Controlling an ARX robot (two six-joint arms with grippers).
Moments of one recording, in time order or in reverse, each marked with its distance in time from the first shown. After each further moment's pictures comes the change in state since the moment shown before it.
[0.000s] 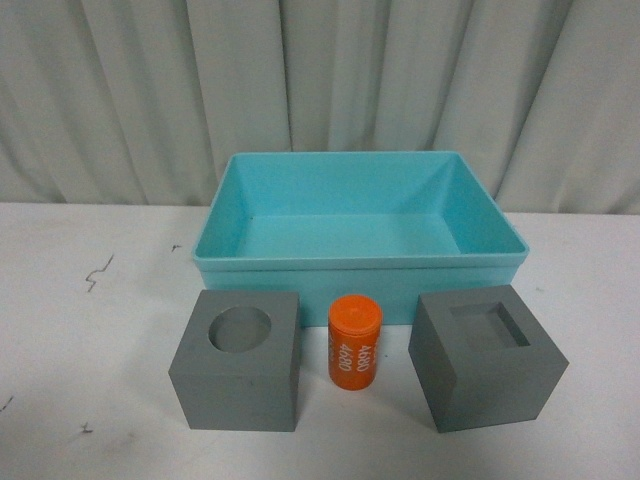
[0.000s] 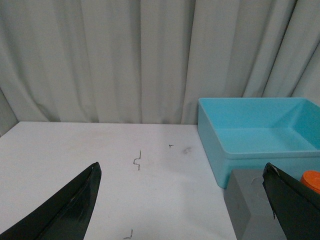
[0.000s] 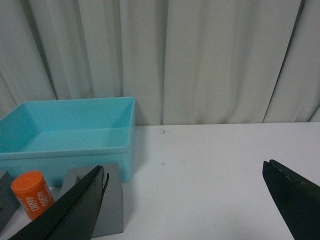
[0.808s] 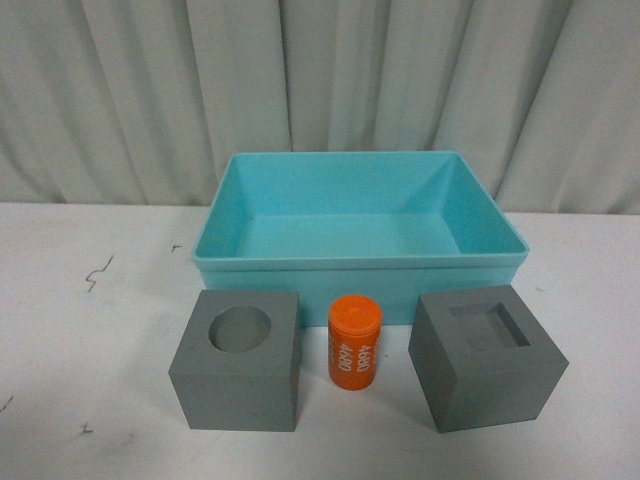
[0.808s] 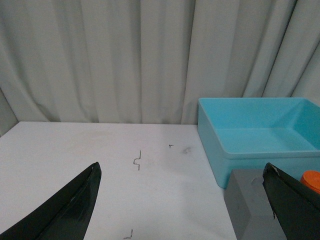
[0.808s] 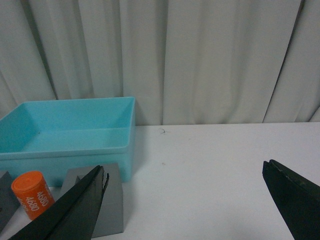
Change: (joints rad) left arm 0.000 0.000 0.000 0.000 0.000 0.000; right arm 0.000 0.000 0.000 0.000 0.000 0.000
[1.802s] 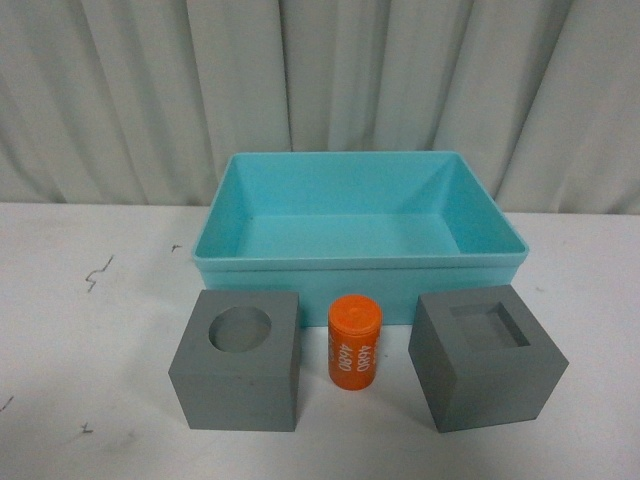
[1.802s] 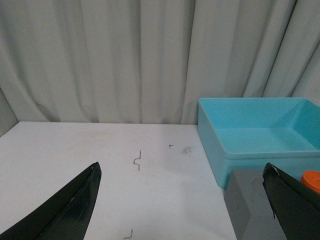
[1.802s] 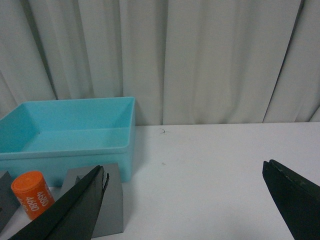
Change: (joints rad) left arm 0.000 0.000 0.000 0.000 0.000 0.000; right arm 0.000 0.000 0.000 0.000 0.000 0.000
